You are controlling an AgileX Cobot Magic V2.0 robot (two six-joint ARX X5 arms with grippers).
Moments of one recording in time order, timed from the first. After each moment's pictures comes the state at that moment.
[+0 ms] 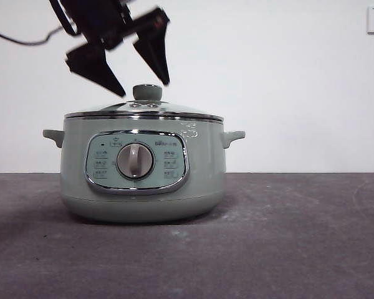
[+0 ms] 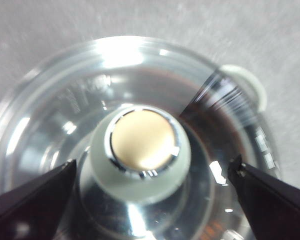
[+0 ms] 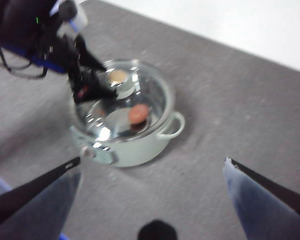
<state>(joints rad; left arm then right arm) -0.47 1.60 1.46 -0.62 0.13 0.00 0.54 1.03 1.69 -1.20 -0.07 -0.09</state>
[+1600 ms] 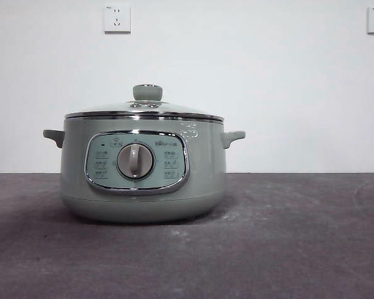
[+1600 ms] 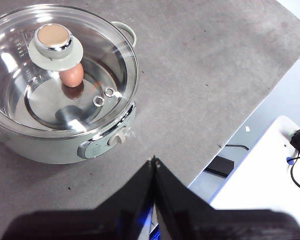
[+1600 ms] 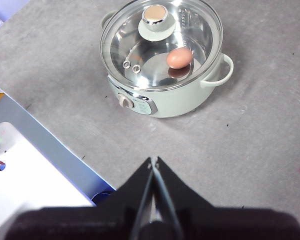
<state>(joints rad) -0.47 1.04 1.46 -1.18 0.34 0.04 0.54 1.09 1.69 -1.35 -0.21 -0.04</state>
